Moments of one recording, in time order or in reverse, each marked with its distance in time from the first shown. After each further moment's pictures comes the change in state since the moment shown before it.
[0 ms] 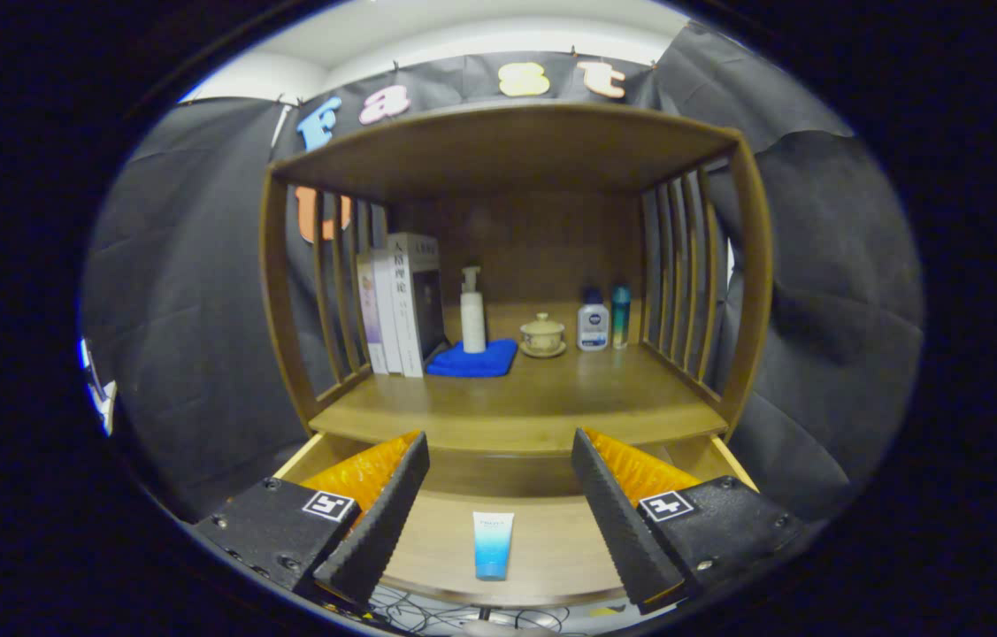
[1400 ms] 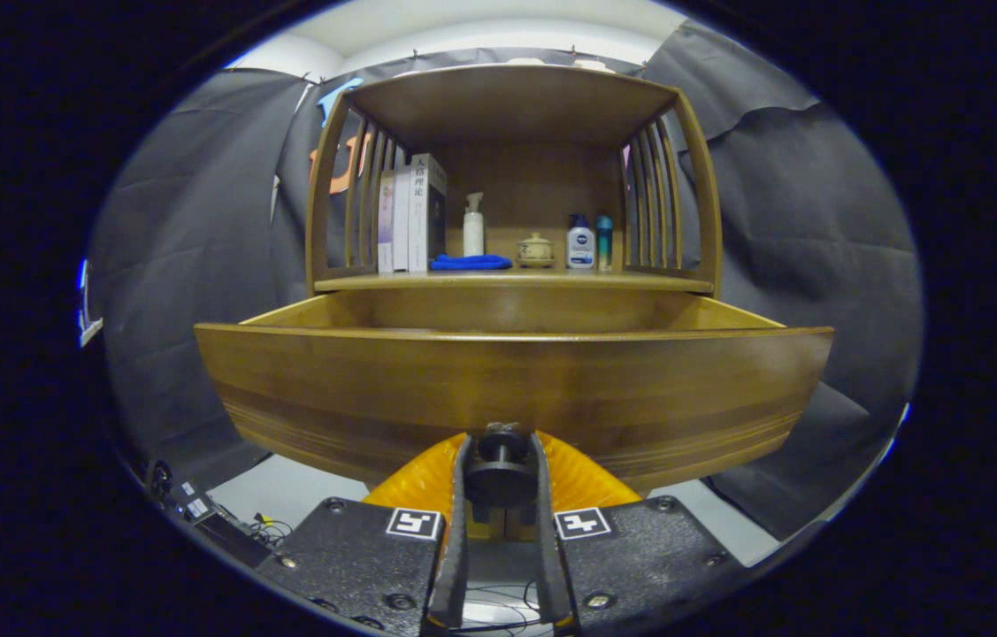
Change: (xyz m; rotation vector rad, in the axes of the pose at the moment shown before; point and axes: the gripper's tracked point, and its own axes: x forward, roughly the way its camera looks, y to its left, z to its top) arm -0.049 0.001 -0.218 -0.020 -0.067 -0.063
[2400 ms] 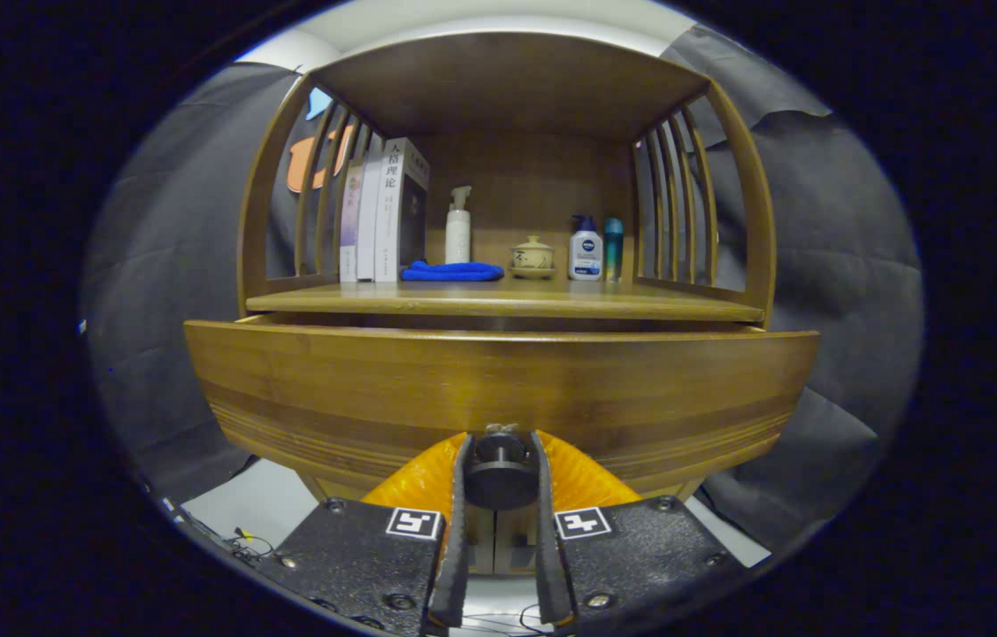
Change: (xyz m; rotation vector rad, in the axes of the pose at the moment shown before) arm 0.097 -0.004 0.043 -0.025 -0.034 -0.040
